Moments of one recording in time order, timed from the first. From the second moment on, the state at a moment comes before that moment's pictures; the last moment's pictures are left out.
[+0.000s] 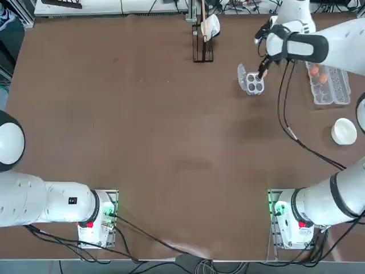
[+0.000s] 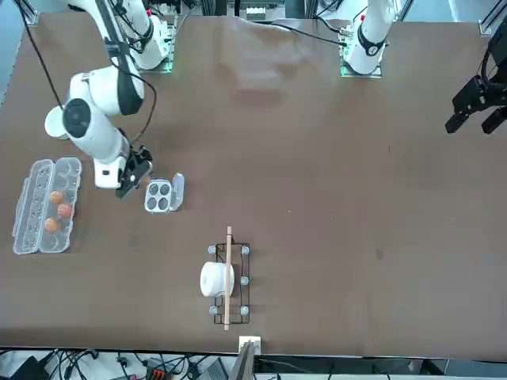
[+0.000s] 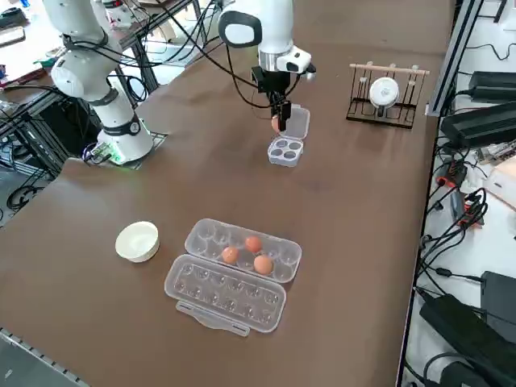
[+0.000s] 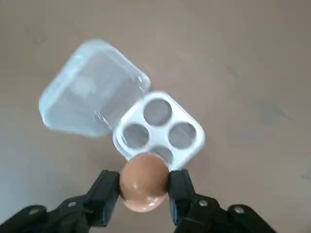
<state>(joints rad) 0.21 0.22 0.04 -2.11 -0.02 2.32 -0.46</state>
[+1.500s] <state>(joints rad) 0.24 0.35 0.03 -2.11 -0.02 2.43 -0.40</state>
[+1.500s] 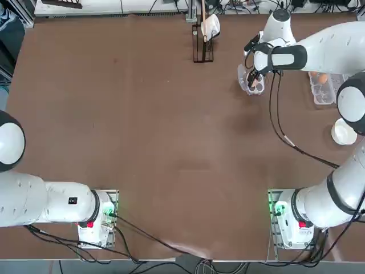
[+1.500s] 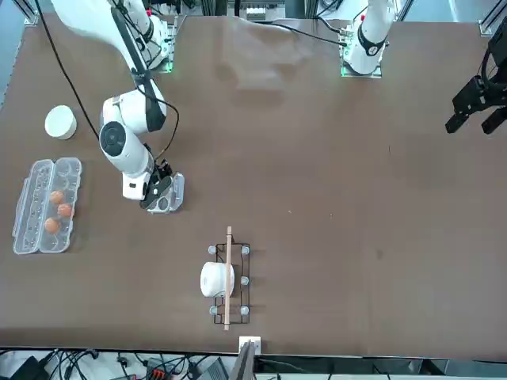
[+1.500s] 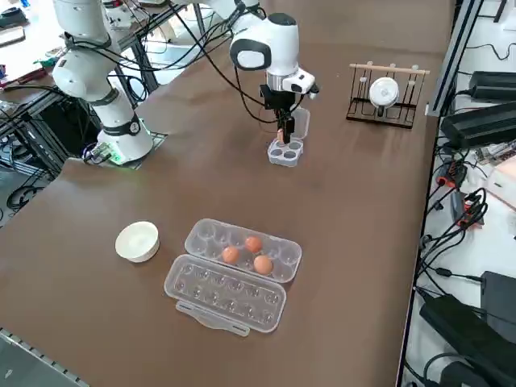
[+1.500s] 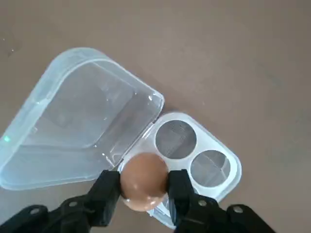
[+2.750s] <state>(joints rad) 0.09 0.21 -0.03 -2.08 -0.02 2.29 -0.56</state>
